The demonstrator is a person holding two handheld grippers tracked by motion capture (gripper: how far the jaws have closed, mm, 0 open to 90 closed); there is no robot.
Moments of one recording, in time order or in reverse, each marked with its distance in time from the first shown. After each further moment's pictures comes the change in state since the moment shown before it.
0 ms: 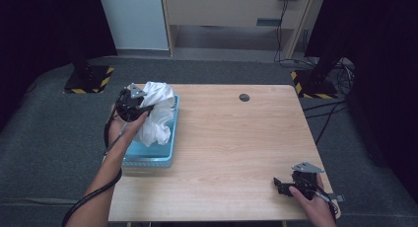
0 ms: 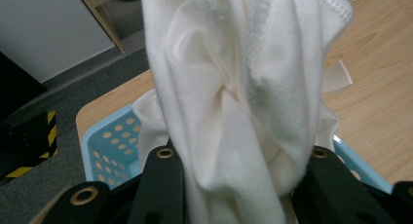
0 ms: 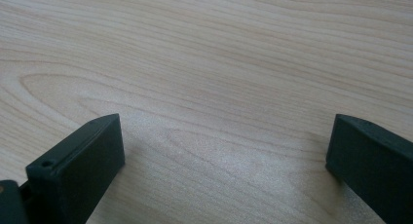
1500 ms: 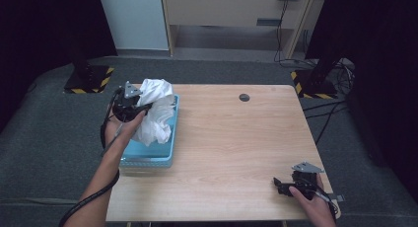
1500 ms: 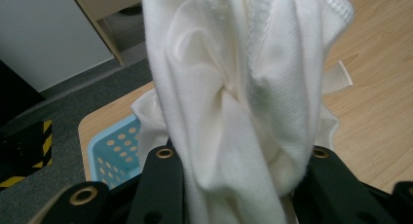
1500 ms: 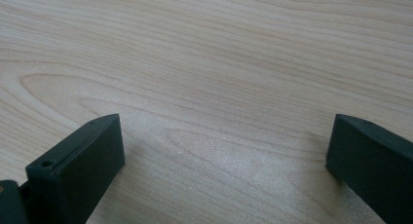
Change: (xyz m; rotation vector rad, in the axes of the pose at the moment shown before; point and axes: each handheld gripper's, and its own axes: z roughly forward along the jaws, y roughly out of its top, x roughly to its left) left arm -0.003 0.006 -0.021 -0.061 -0.013 -0.017; right arm 0.000 0.000 0.000 0.000 0.000 0.000
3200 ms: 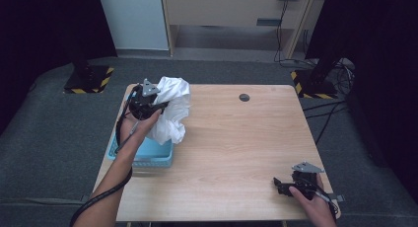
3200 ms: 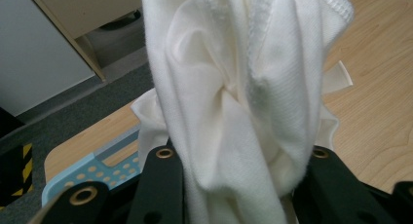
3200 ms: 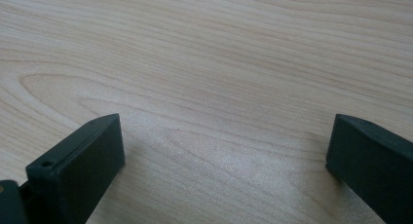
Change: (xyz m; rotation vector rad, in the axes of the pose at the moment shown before) left arm -0.037 0.030 0.012 -0.027 -0.063 0.051; right arm 0.000 0.000 0.000 0.000 0.000 0.000
